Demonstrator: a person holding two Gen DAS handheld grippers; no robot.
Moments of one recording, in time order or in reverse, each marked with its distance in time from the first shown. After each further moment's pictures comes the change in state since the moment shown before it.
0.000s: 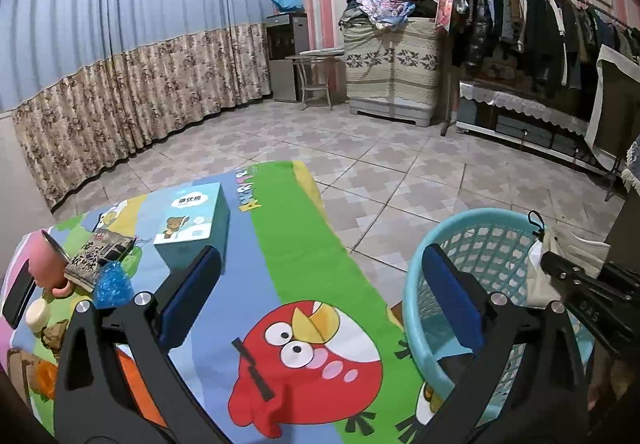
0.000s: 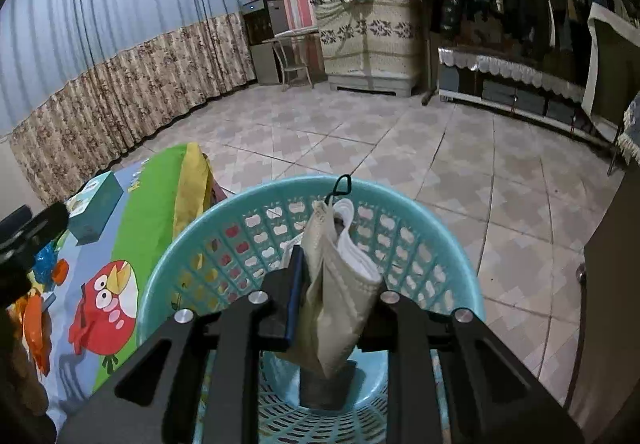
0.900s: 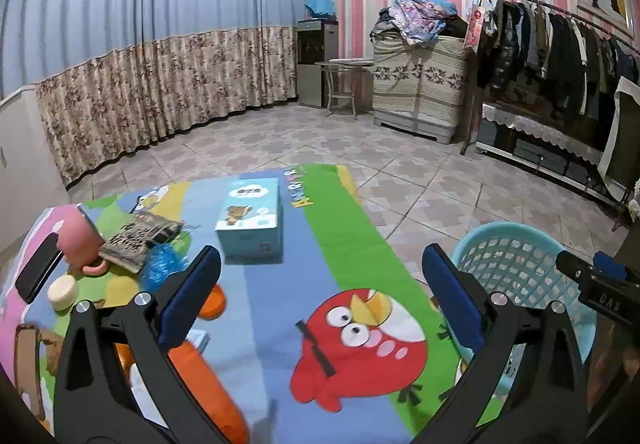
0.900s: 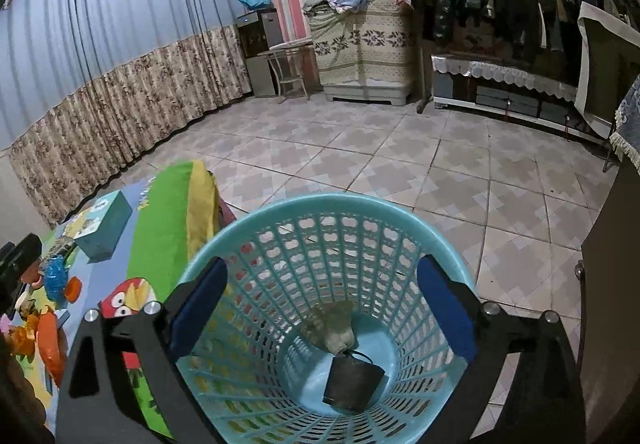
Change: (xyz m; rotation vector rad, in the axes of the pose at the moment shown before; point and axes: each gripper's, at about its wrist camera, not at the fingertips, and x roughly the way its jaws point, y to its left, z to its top) left arm -0.036 0.058 -0.009 -0.097 -0.029 0.052; right arm -0.025 0.014 0.007 0.005 -0.049 0.002
